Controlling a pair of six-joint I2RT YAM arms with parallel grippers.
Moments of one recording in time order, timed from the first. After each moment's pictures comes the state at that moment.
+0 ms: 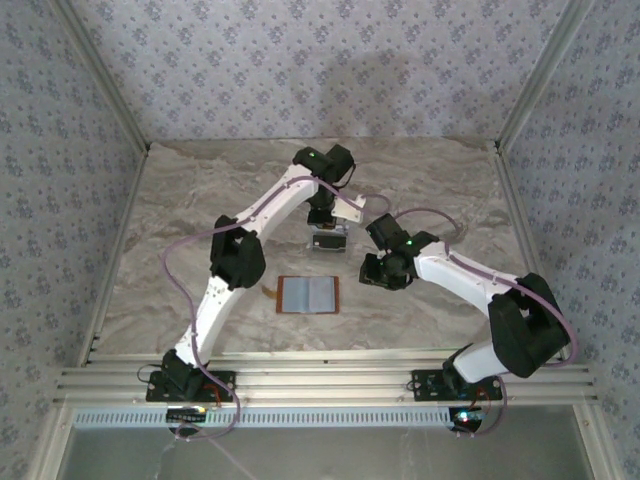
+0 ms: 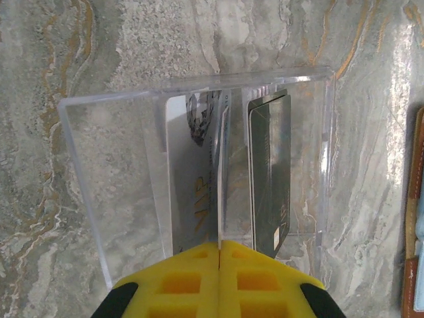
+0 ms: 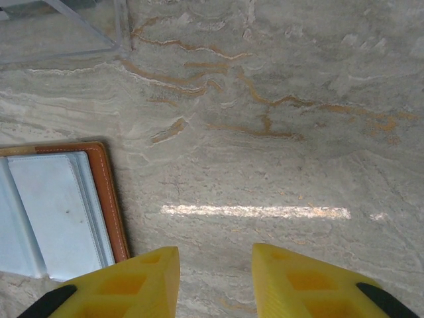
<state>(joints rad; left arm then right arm) -0.69 2.46 2.48 -1.44 0.06 1.06 0.59 1.44 0.89 -0.68 -0.12 0.73</state>
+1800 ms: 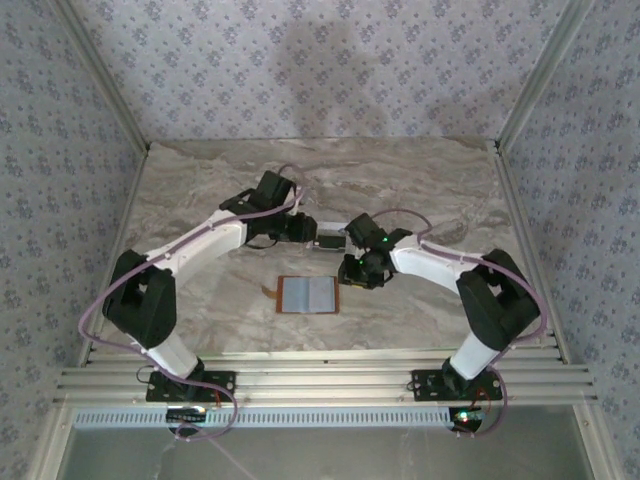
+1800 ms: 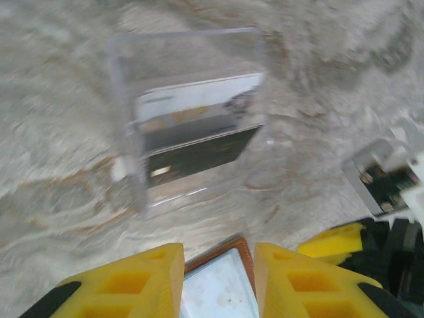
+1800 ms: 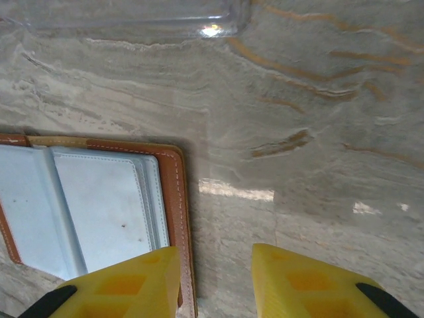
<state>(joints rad) -0.59 1.63 1.25 -0.55 0.26 -0.48 0.67 1.64 0.98 -0.57 -0.23 0.74</state>
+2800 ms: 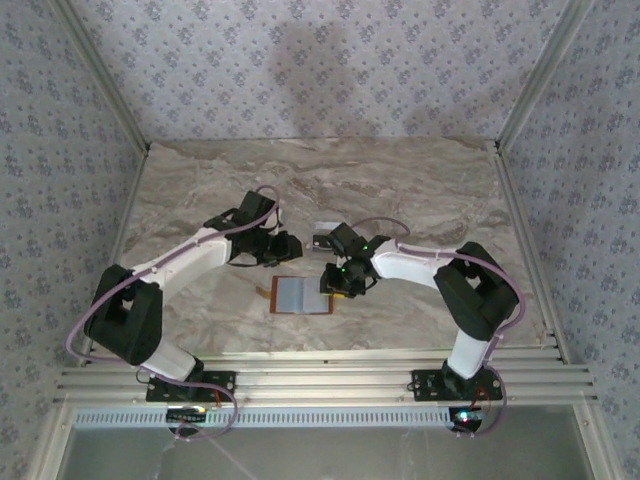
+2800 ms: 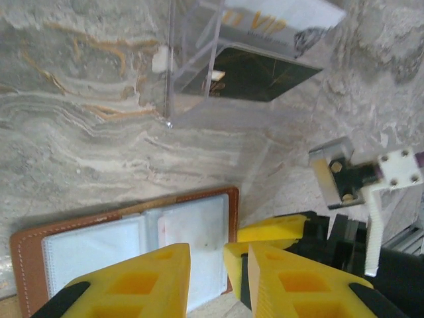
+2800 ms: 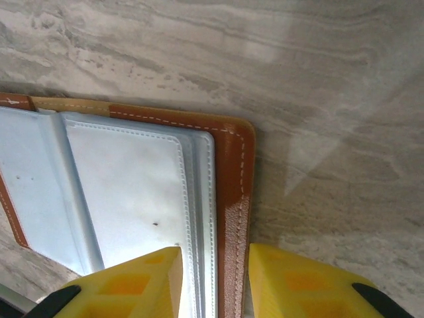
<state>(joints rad) -0.55 1.52 1.02 -0.53 0.42 -0.71 0.77 1.74 1.00 -0.48 -0.29 0.82</state>
